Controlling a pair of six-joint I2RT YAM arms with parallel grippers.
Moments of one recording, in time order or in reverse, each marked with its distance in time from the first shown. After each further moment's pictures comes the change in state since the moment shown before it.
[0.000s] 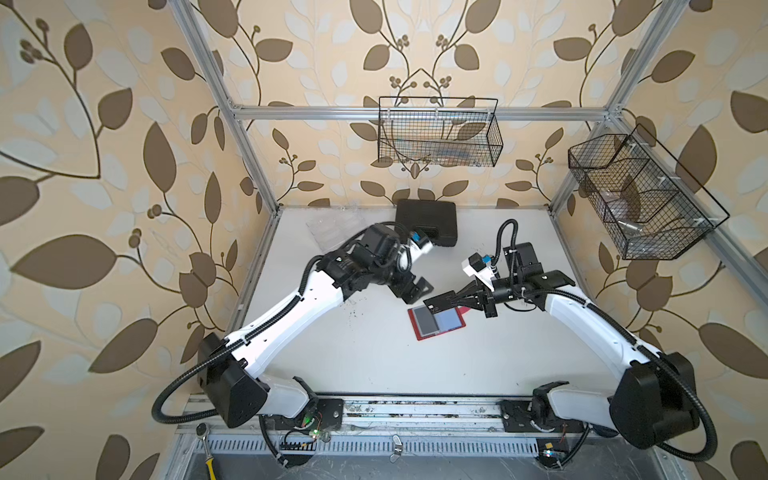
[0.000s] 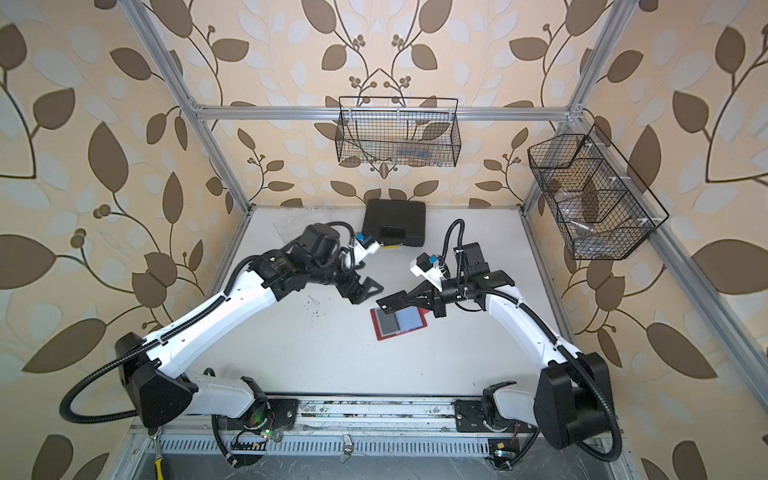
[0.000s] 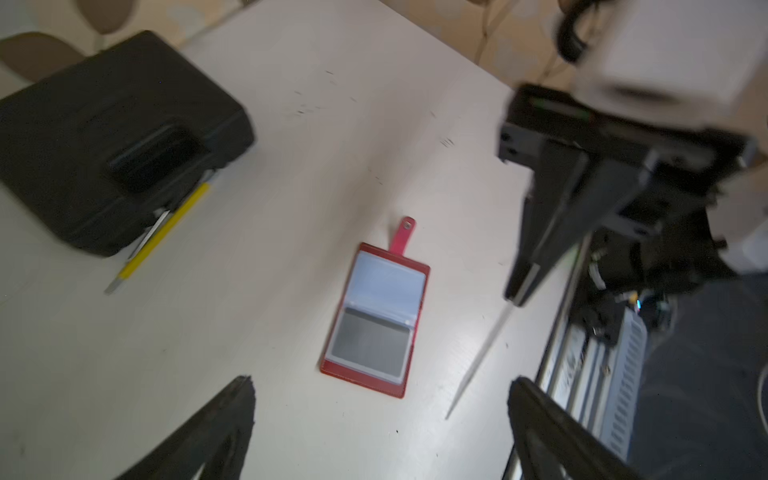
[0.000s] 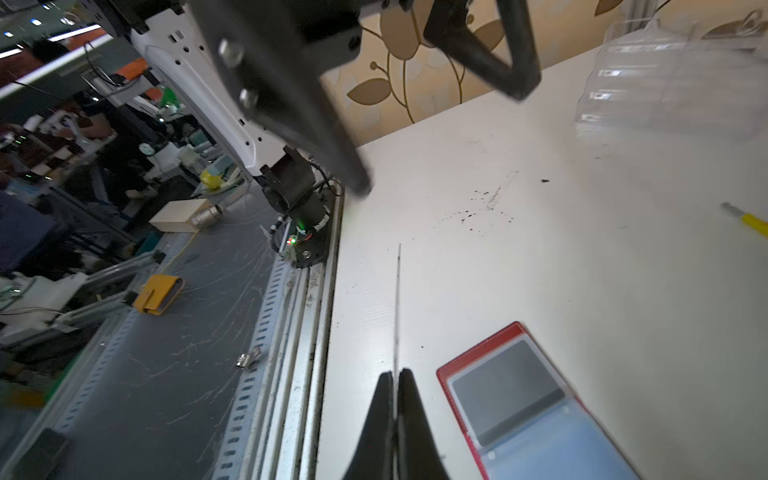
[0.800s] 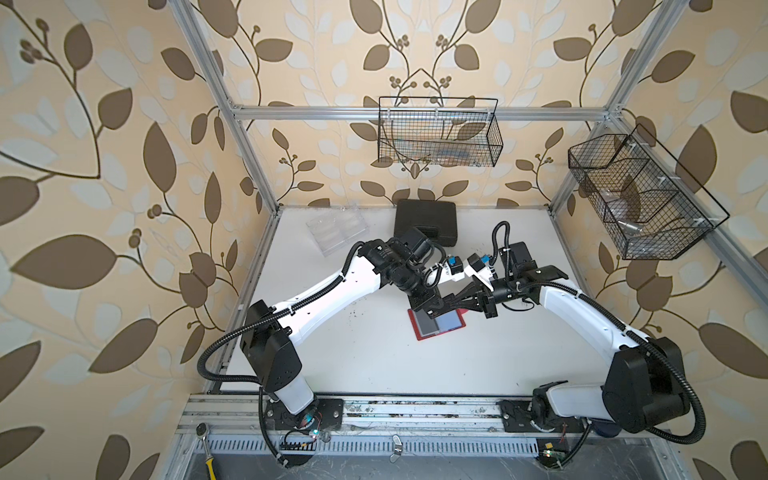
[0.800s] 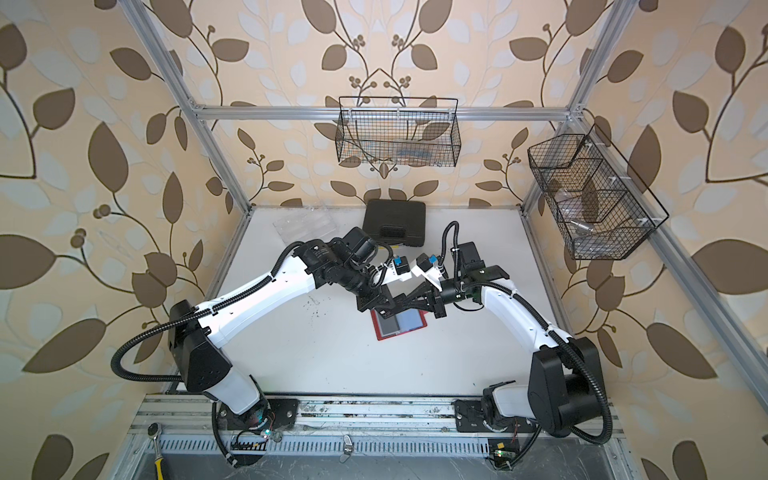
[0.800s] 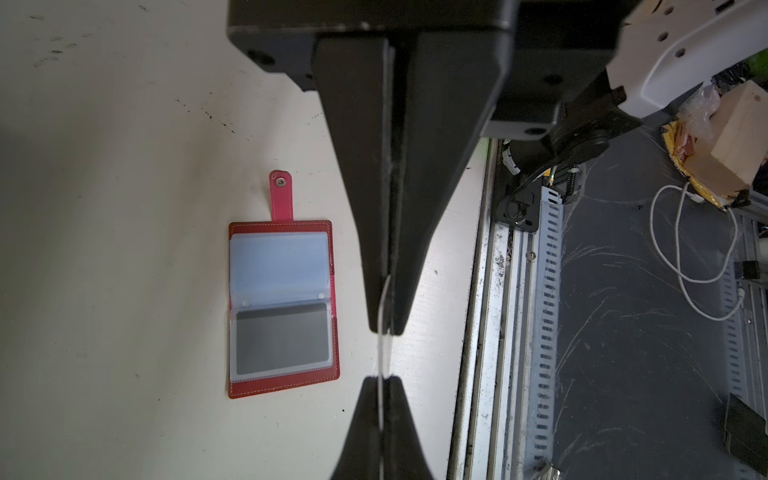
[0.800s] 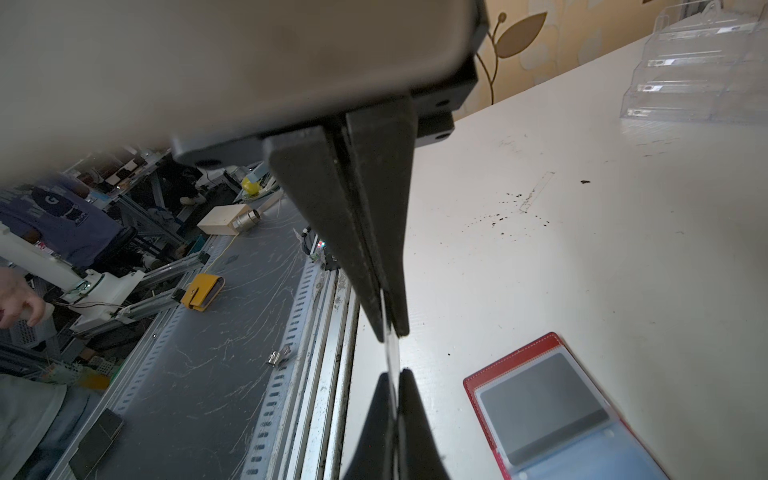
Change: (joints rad) left arm -0.192 0.280 0.214 -0.307 0.244 0.335; right arm 0.005 0.118 0.056 -0.160 -0.126 -0.150
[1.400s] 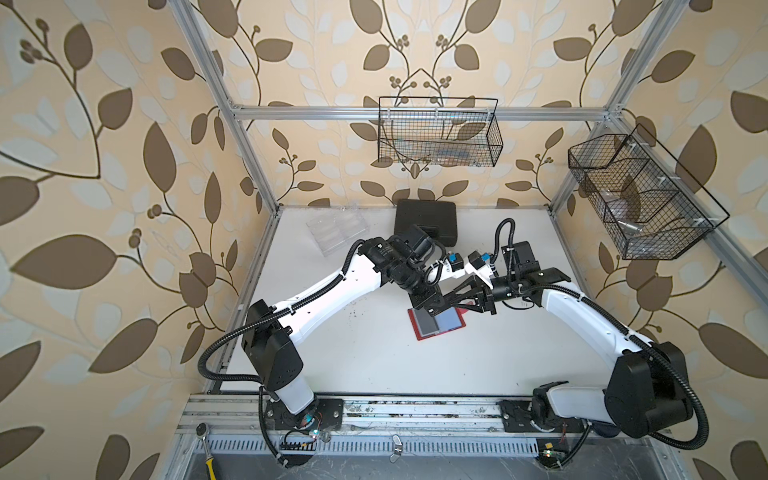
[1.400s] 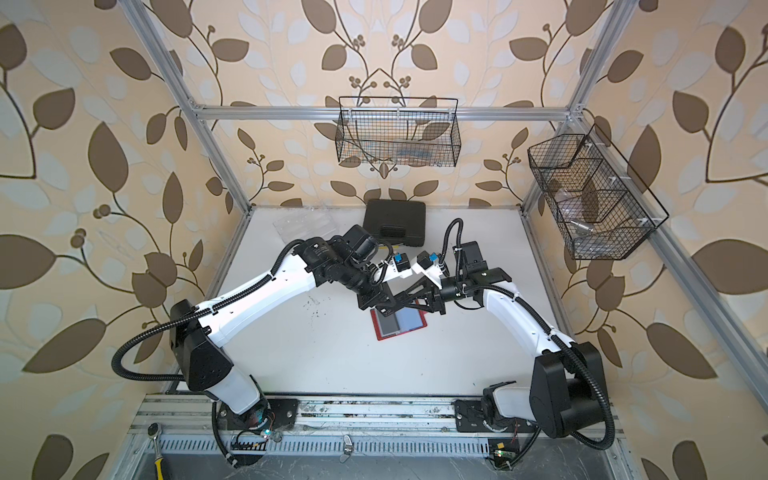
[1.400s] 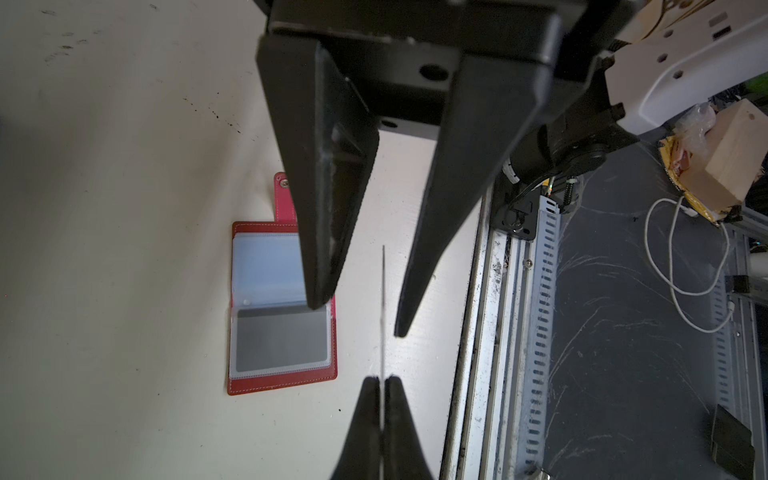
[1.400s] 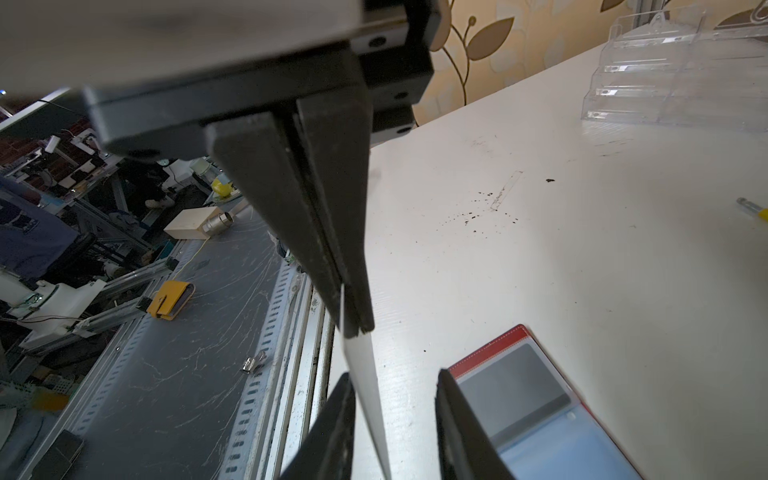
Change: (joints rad) left arm 0.000 0.014 0.032 -0.013 -0.005 -0.031; right arm -0.013 -0.023 -0.020 0.101 0.055 0.088
